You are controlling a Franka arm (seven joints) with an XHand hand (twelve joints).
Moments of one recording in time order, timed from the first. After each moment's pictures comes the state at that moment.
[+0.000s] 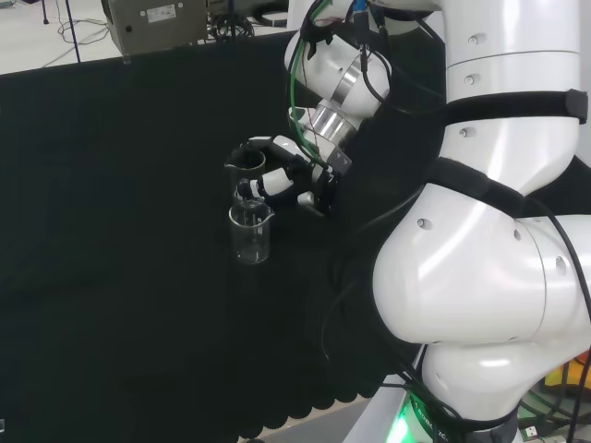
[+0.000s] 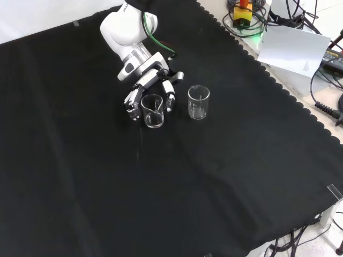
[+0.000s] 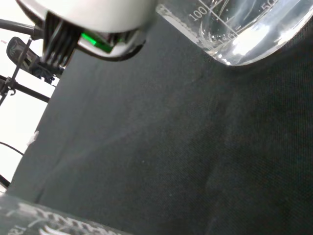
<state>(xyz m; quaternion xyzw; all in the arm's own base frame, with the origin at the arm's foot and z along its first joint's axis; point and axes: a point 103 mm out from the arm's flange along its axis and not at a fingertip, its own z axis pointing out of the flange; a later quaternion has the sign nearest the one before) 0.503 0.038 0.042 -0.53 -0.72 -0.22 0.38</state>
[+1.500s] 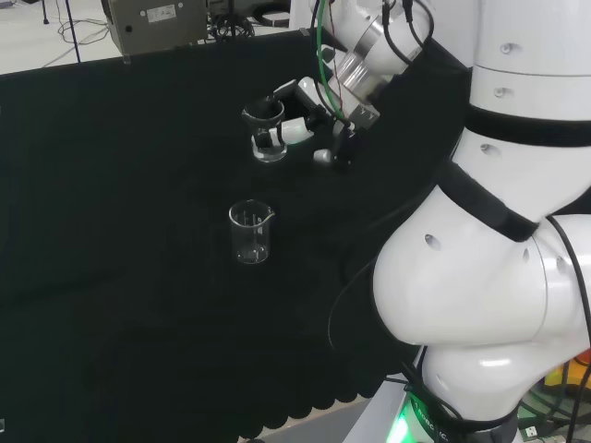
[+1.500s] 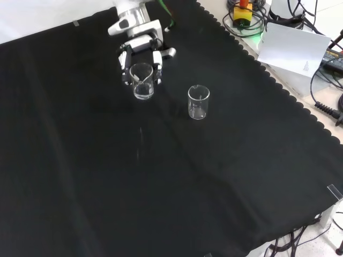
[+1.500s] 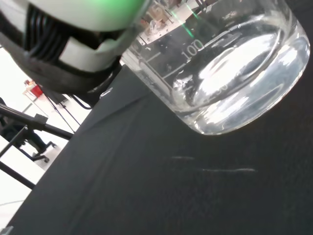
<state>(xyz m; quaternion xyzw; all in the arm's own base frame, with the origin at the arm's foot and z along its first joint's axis) 0.517 -0.011 0.144 -0.58 -0.74 -0.27 0.22</state>
